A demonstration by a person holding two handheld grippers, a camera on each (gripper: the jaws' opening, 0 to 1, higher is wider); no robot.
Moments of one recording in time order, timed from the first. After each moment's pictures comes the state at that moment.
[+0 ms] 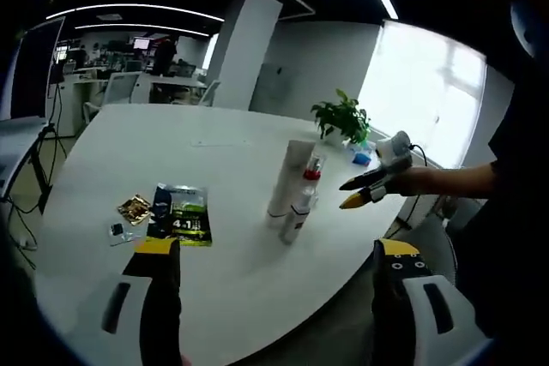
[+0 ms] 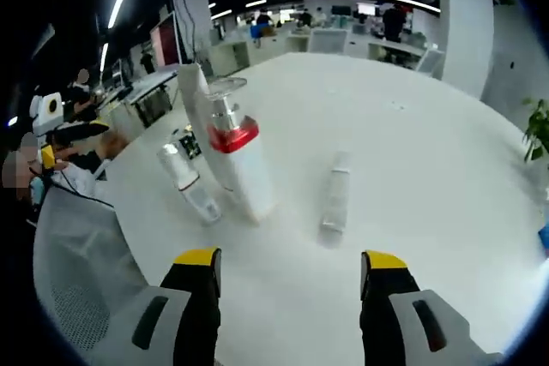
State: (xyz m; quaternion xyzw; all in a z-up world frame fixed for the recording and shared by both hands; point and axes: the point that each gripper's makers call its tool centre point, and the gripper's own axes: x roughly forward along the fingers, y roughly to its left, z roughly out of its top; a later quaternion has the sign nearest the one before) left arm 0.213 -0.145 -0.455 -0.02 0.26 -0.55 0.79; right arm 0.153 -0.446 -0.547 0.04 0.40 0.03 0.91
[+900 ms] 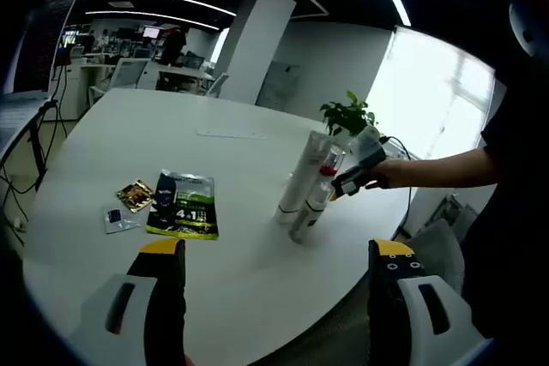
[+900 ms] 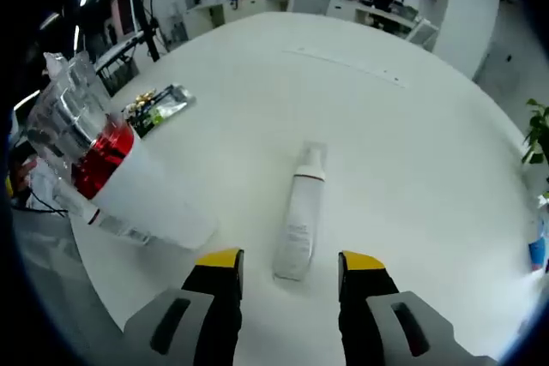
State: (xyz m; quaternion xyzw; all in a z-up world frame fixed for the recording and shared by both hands) left arm 0.229 -0.148 -0.478 -0.05 0.28 -0.54 0.79; right arm 0.208 -0.475 -0.600 0.01 0.49 -0.02 0.87
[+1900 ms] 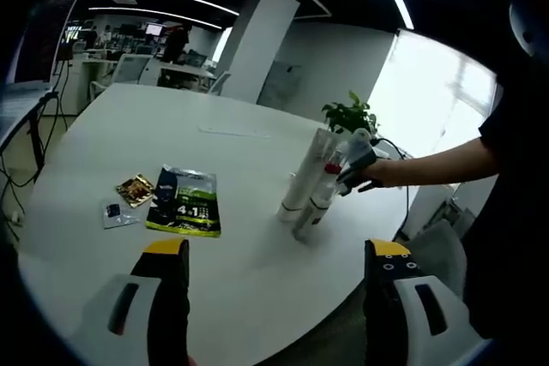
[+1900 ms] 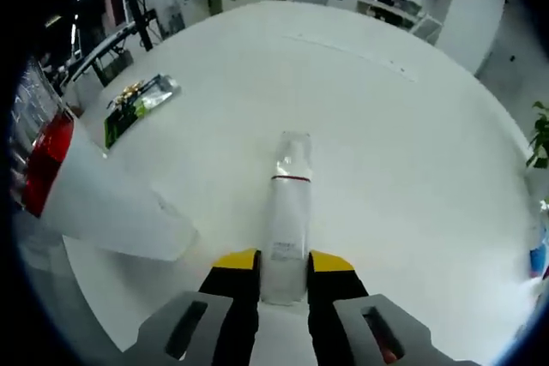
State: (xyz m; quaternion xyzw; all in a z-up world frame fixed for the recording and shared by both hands) left arm 0.232 -0.149 -0.485 -0.06 0.28 -0.54 0.79; right arm 0.215 -0.483 -0.619 0.00 0.51 -0.02 0.86
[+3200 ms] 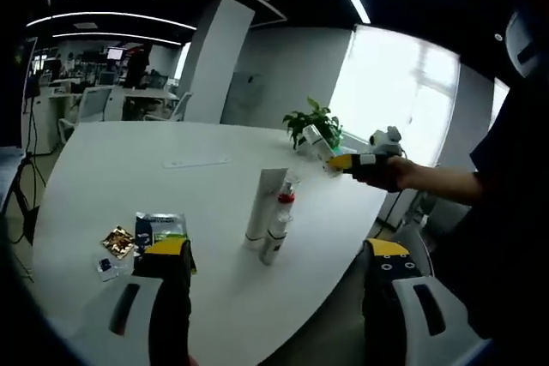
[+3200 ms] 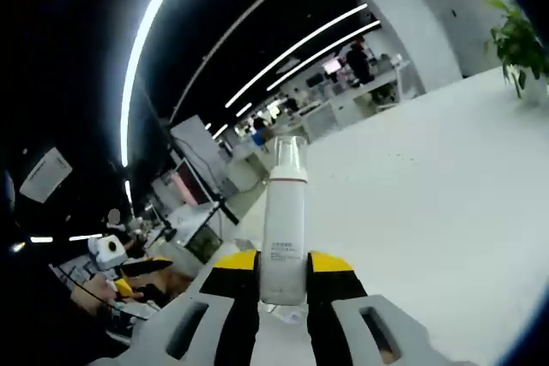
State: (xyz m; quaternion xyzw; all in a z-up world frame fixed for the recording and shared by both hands) left arm 0.212 -0.155 -0.405 -0.03 0.22 -0.62 0.75; right arm 0.158 -0.422 -0.408 0.28 0.15 0.07 0.95
